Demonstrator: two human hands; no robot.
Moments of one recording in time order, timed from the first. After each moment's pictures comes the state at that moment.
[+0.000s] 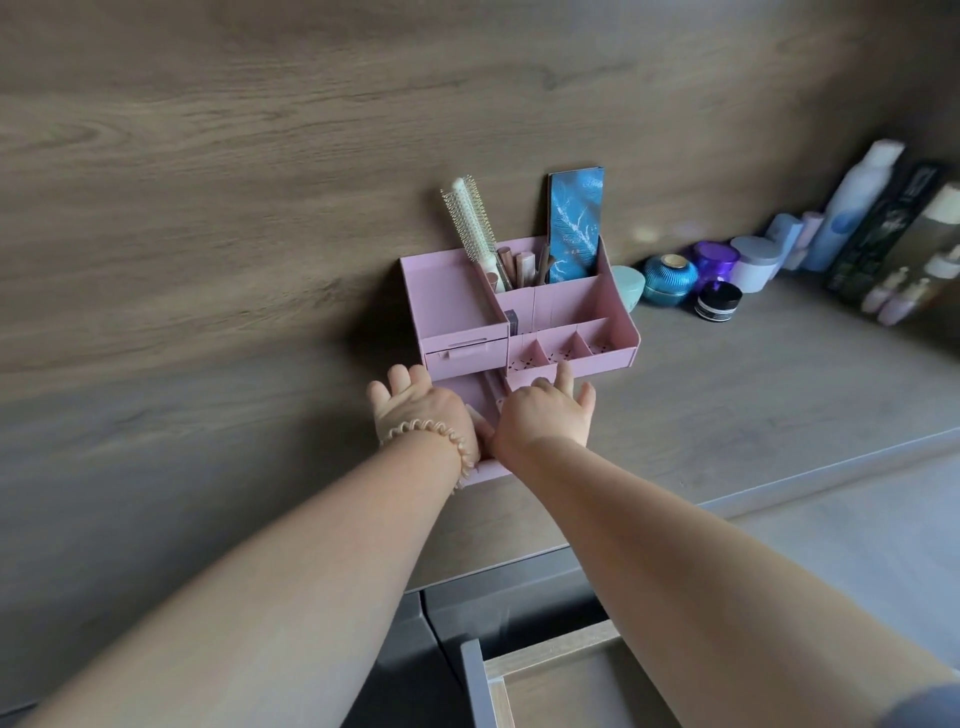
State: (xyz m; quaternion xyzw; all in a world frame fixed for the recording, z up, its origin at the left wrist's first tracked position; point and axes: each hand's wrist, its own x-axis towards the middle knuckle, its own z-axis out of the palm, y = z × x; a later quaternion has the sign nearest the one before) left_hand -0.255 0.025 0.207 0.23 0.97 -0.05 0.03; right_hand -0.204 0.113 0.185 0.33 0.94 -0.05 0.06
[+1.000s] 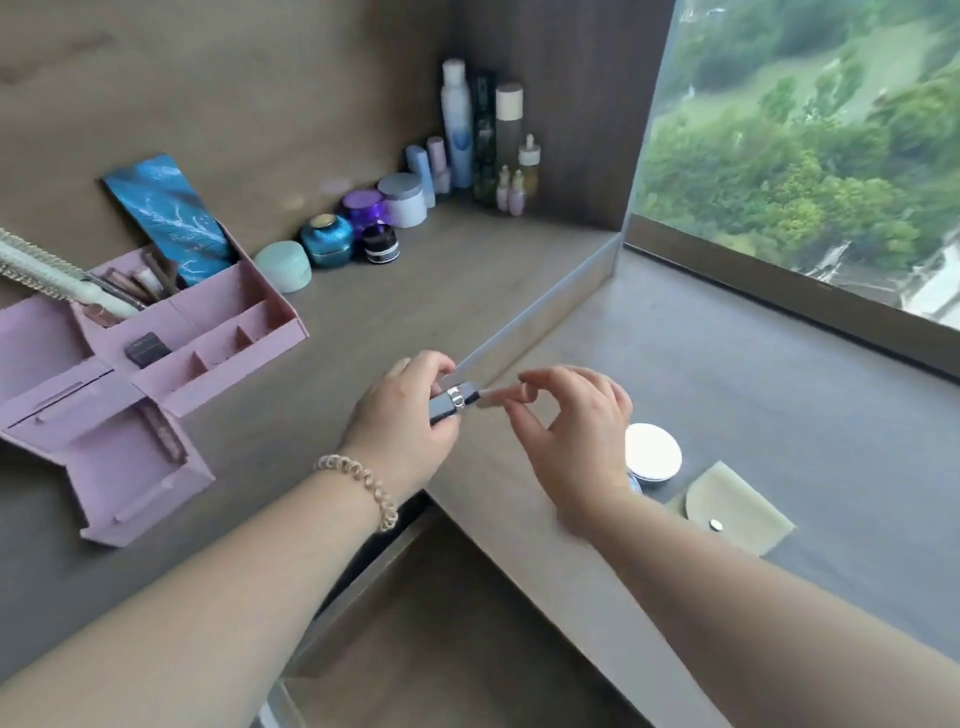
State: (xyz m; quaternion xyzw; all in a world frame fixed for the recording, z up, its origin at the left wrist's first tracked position) left_hand -0.030 0.164 0.210 0.55 0.79 0.25 0.07; right_hand 0.115 0.229 0.163 0.46 0.75 -0.20 -0.43
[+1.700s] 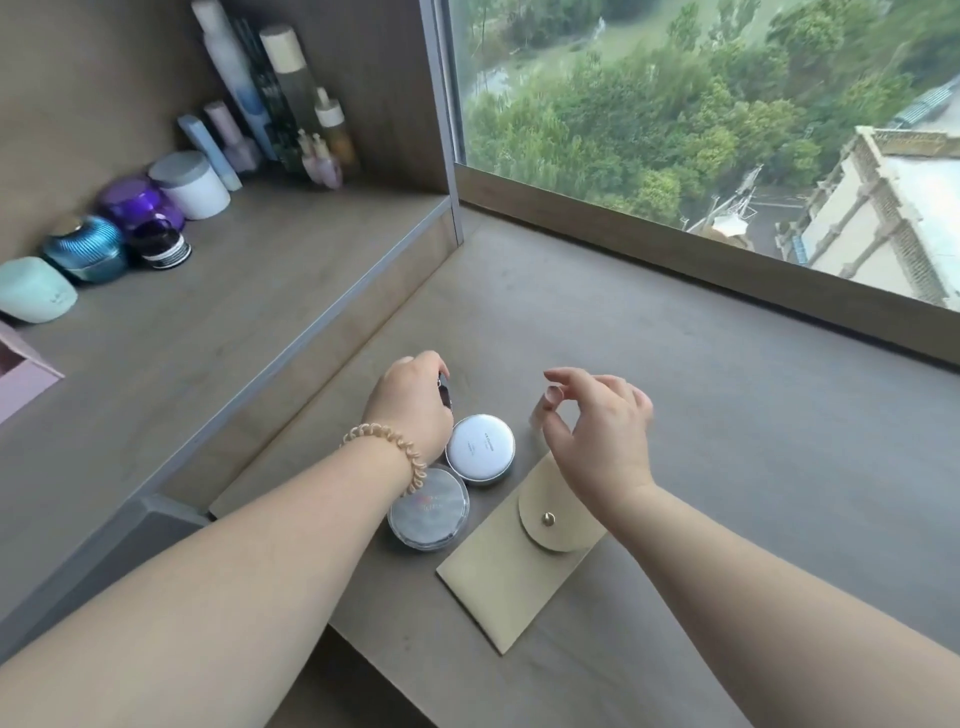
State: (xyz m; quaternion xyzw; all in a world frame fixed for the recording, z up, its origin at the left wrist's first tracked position) left_hand 0.118 0.311 0.132 0.57 0.79 0.15 0.15; right_hand 0.297 0.321 0.090 0.58 0.71 -0.16 -0.35
